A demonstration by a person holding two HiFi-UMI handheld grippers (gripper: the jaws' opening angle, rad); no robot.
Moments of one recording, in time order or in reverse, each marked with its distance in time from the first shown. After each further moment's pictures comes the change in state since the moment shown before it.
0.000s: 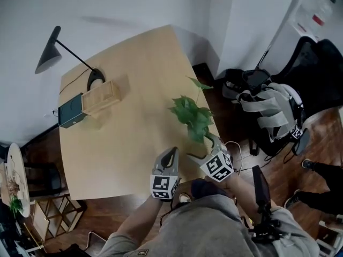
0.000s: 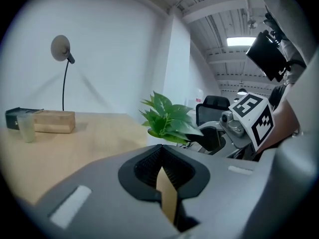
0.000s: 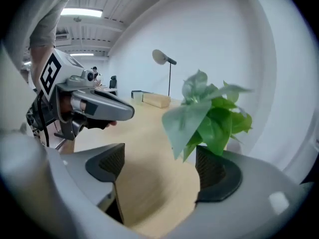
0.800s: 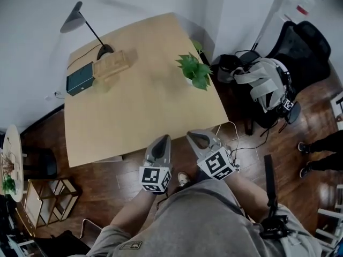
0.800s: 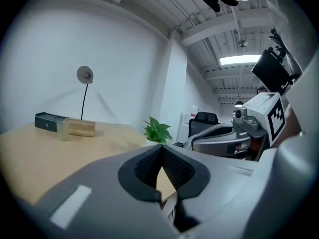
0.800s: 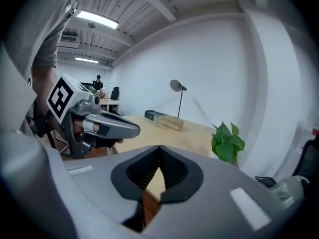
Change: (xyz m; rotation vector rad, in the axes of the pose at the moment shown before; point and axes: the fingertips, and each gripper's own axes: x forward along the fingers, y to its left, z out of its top) left arm -0.197 -0.039 0.005 -0.038 -0.163 0.016; right arm -0.124 0.177 0.079 -0.045 -0.182 -0.067
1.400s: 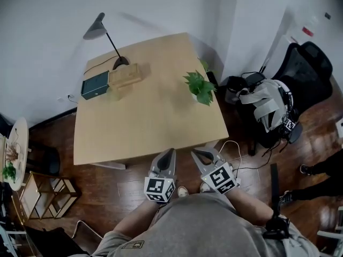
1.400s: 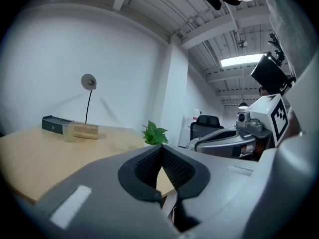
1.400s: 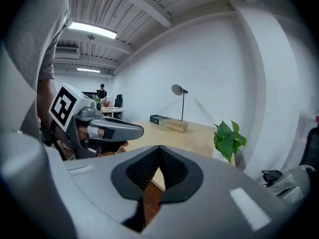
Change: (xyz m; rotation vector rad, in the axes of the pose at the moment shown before) left arm -0.026 -0.031 0.007 -0.003 -0.038 0.038; right arm -0.040 0.021 -0.001 0.073 -0.038 0.048
